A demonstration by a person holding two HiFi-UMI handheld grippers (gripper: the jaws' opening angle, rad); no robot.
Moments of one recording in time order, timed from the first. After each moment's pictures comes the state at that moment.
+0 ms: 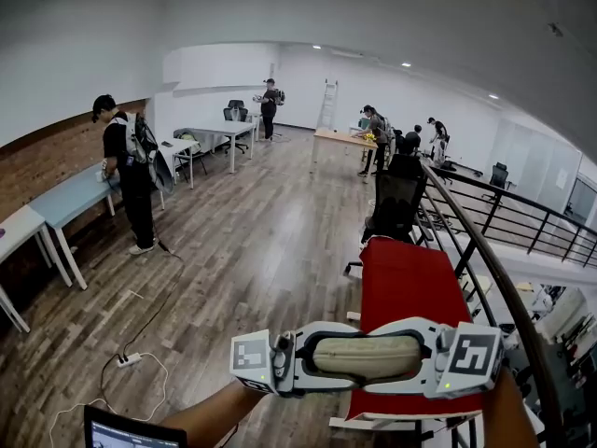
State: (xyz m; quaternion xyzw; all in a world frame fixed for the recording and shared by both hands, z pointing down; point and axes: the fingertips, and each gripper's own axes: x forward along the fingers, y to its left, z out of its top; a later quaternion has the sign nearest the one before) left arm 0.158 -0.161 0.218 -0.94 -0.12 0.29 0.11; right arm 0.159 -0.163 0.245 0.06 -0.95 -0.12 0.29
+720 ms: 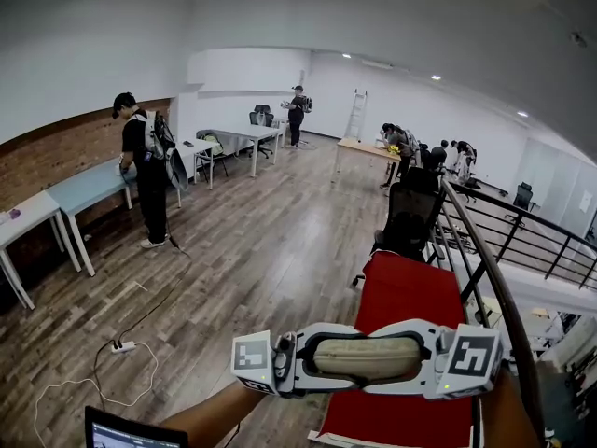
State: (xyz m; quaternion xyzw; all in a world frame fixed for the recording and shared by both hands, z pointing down) left arm 0.305 -0.226 0.216 -0.95 -0.06 0.28 0.13; right arm 0.305 -0.229 0.242 0.00 -0.95 -0.16 0.29
